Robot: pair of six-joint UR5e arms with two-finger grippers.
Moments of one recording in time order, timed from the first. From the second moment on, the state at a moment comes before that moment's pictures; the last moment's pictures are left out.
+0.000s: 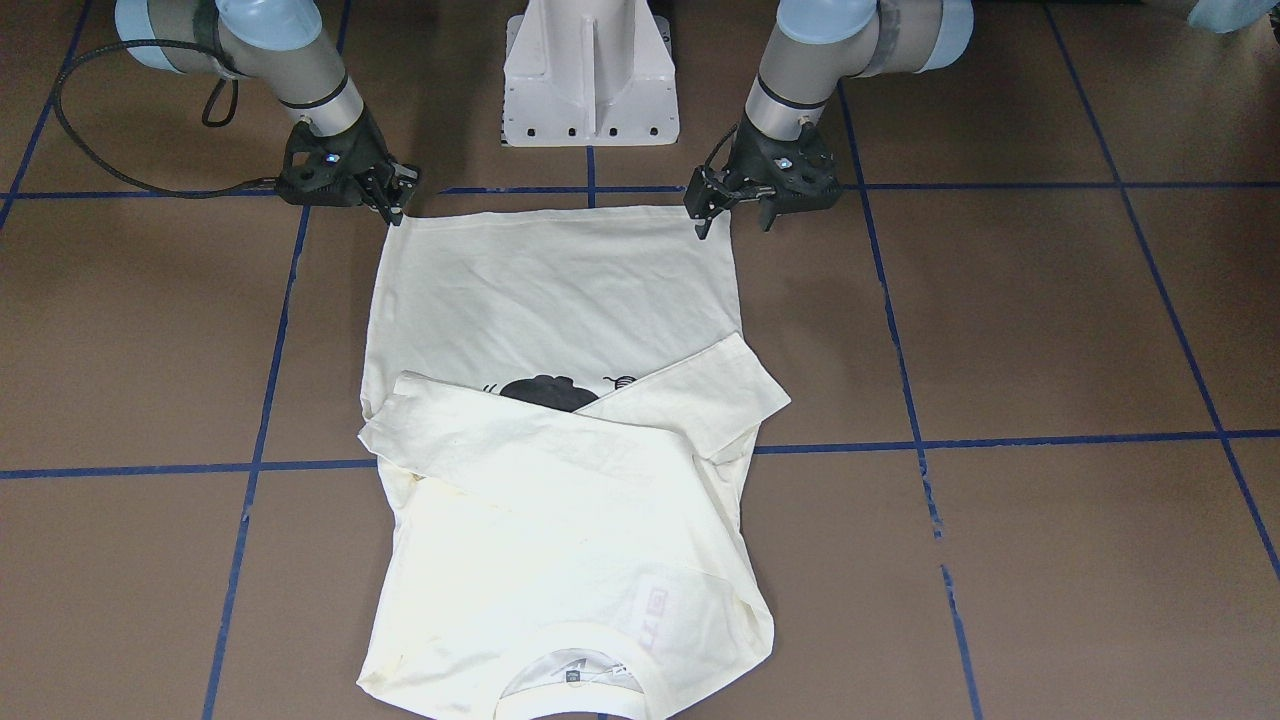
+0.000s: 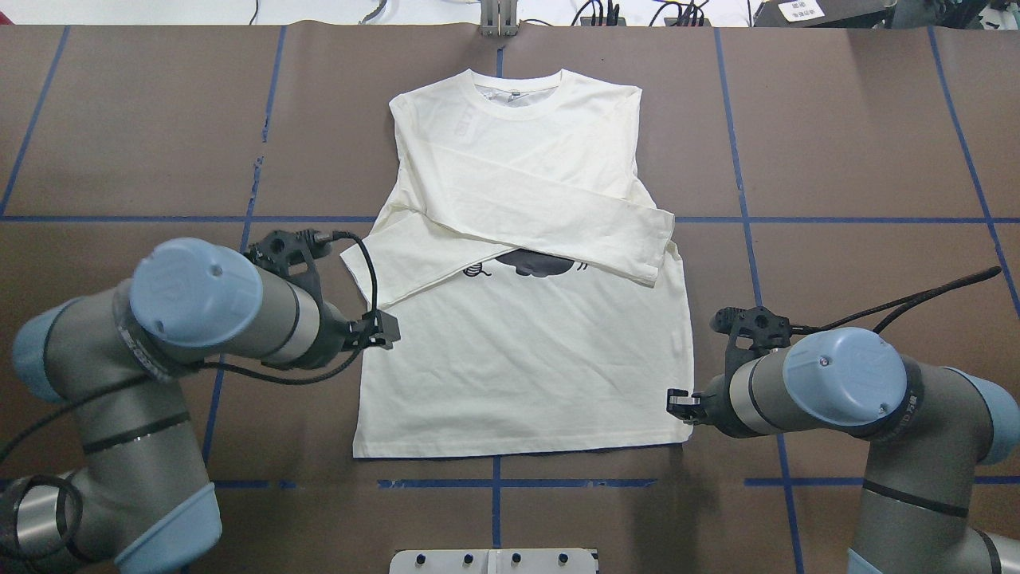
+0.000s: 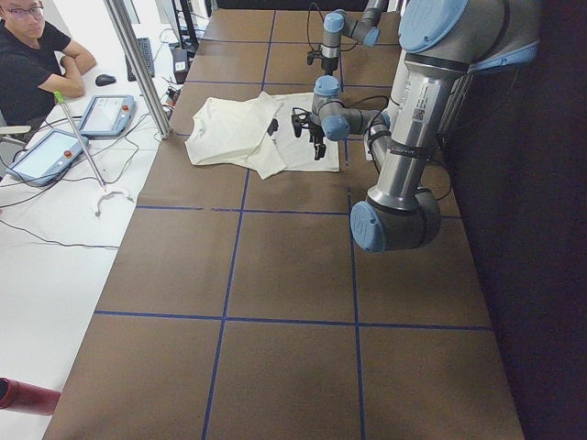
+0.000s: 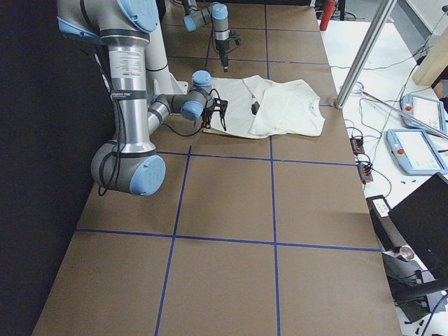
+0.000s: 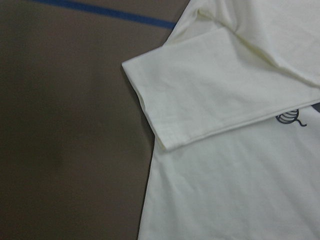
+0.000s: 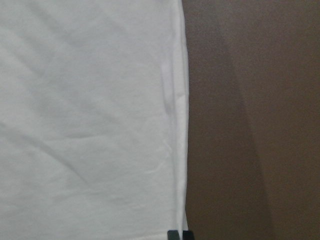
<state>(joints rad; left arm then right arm) -0.38 -1.92 -1.98 -1.72 -1.76 -1.60 0.37 -1.49 2.06 -1.27 1.82 1.49</state>
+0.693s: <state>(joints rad) -0.27 -1.89 -1.95 -1.71 -1.70 -1.66 0.38 -1.49 2.06 -1.27 1.82 1.49</state>
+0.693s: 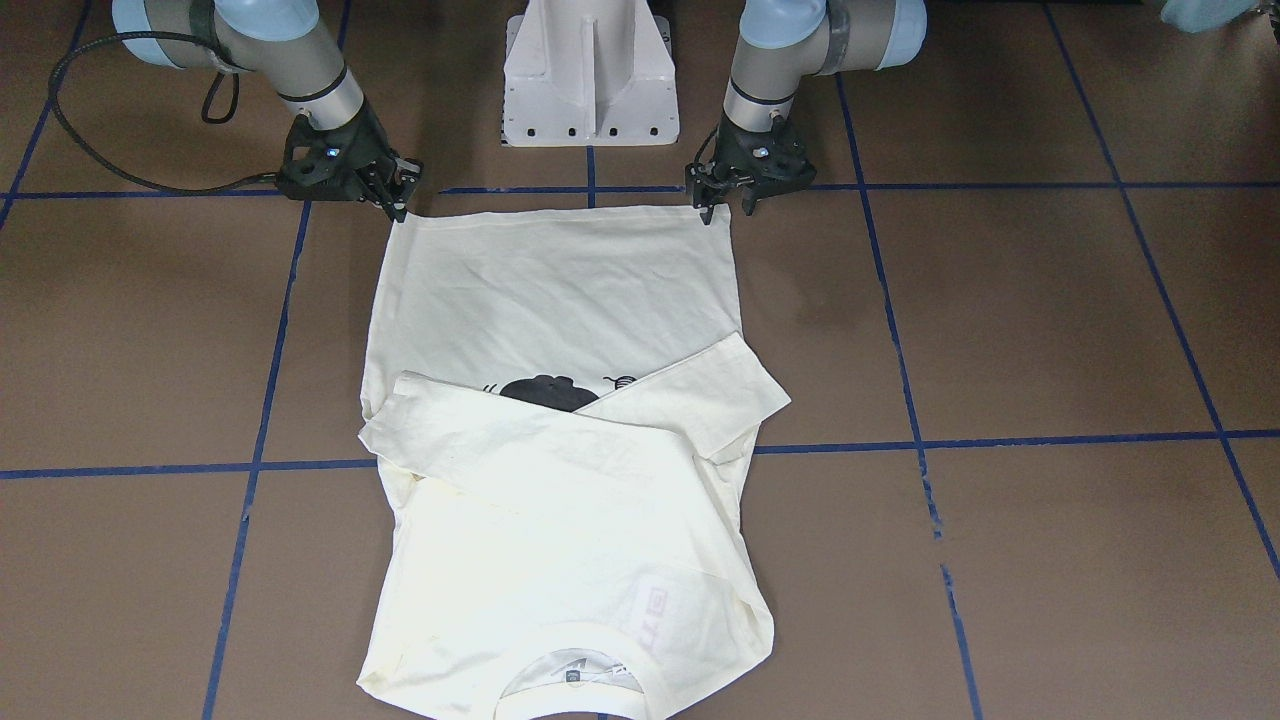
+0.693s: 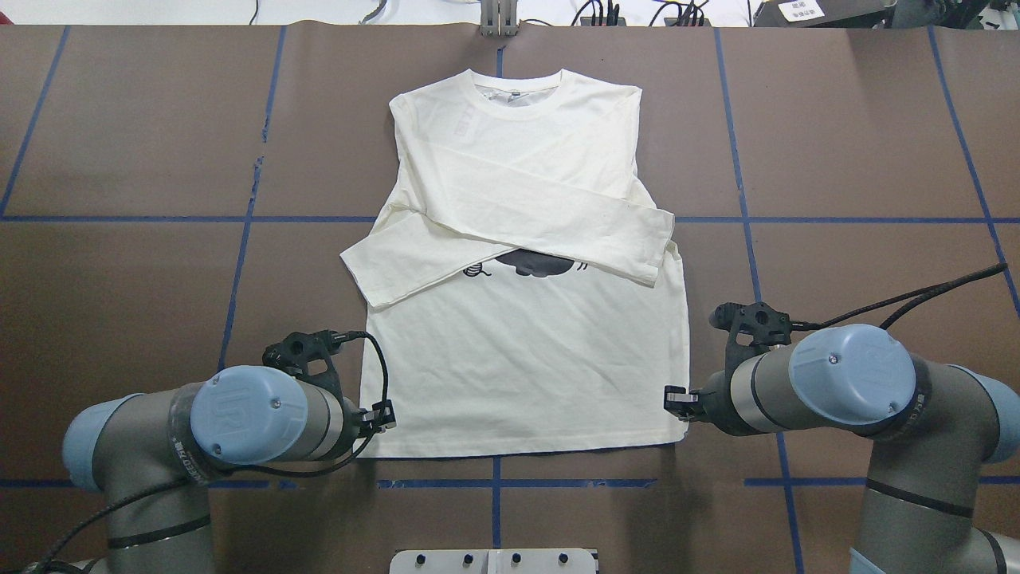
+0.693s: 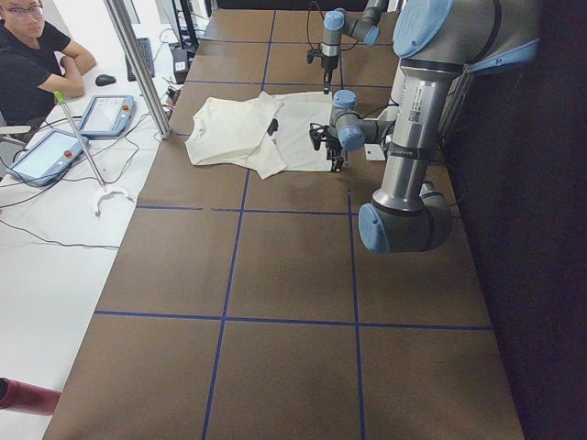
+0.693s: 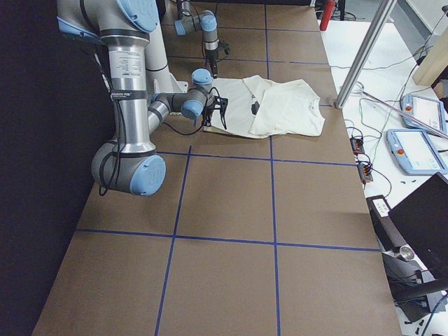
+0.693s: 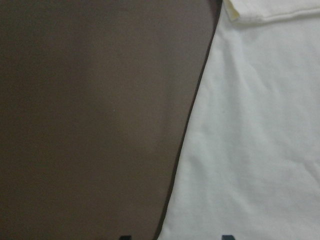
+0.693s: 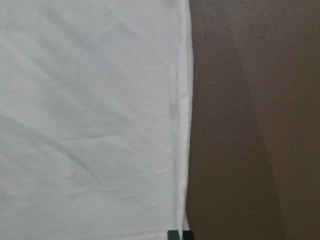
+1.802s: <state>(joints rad) -0.25 -1.90 -1.95 -1.67 -1.71 -1.66 0.40 -1.49 2.07 -1.27 1.83 1.49</state>
